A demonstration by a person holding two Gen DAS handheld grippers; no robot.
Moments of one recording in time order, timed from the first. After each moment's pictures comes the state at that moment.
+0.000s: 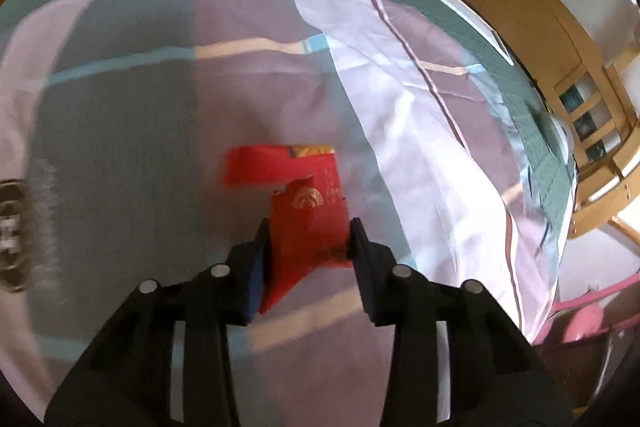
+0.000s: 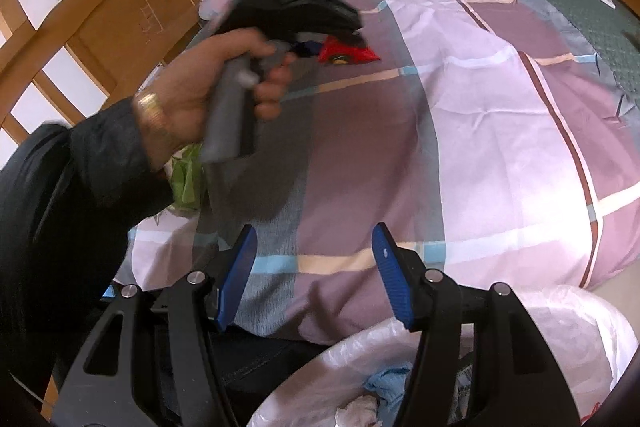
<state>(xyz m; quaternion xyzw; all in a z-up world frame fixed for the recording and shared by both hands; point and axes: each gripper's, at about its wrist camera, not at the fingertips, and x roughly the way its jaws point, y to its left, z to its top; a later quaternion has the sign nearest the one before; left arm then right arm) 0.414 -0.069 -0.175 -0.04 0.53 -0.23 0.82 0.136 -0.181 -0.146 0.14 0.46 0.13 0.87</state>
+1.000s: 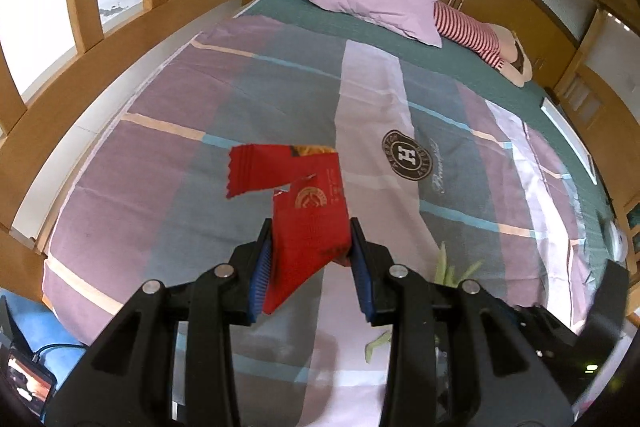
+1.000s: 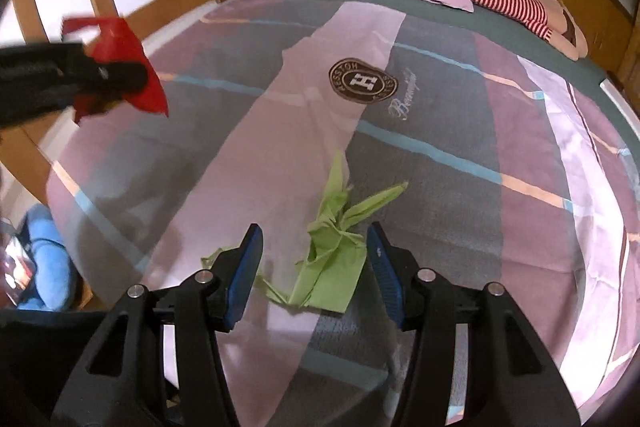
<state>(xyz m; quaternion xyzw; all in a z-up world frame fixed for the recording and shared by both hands) 0.224 0.217 -0.089 -0.13 0.44 0.04 0.89 0.207 0.023 -0.159 -0.09 0.45 0.19 0.87</state>
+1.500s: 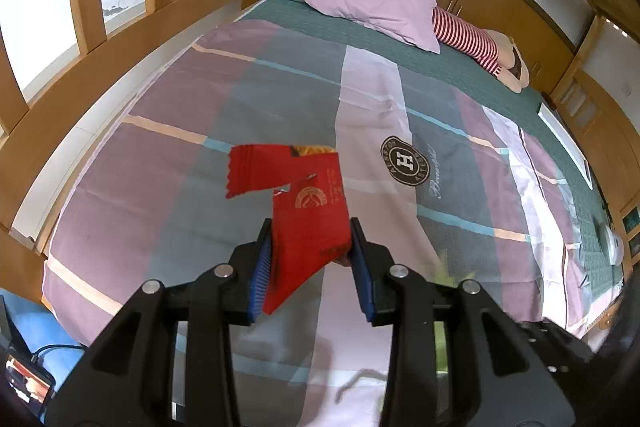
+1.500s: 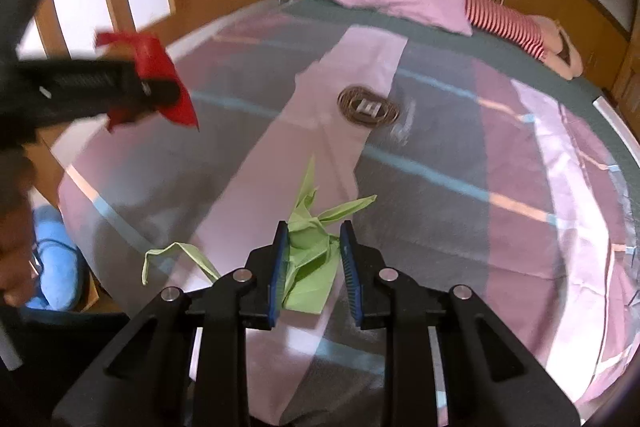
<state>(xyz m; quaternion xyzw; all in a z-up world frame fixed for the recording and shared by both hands) 0.224 0.221 -0.088 -0.13 0.43 0.04 0.89 0.184 0.021 -0.127 -0.08 0.41 0.20 0.89</state>
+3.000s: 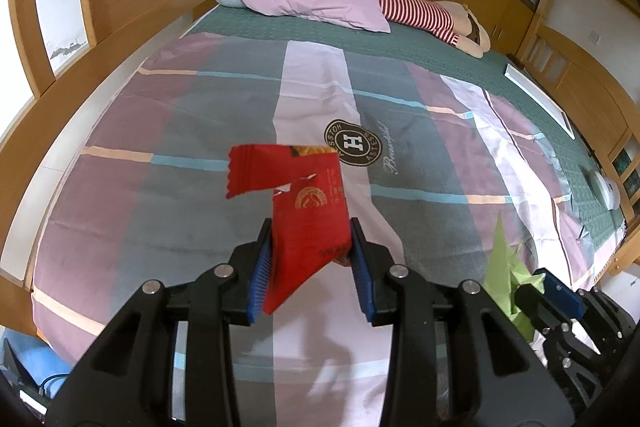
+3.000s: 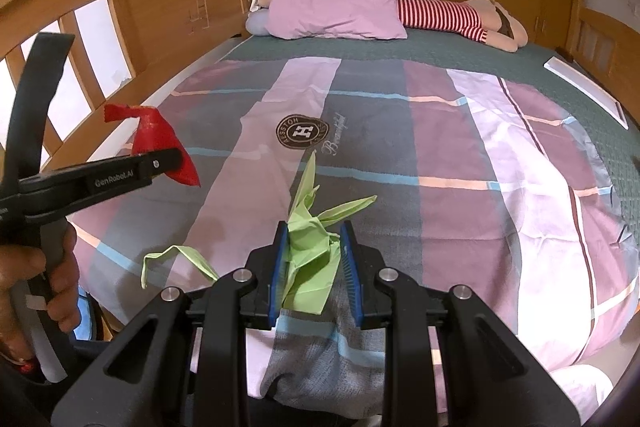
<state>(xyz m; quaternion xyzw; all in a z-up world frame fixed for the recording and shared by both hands) 0.226 0.174 -0.088 -0.07 0.42 -0.03 0.90 0.159 -0.037 -0.097 0.00 0.38 0.13 0.92</state>
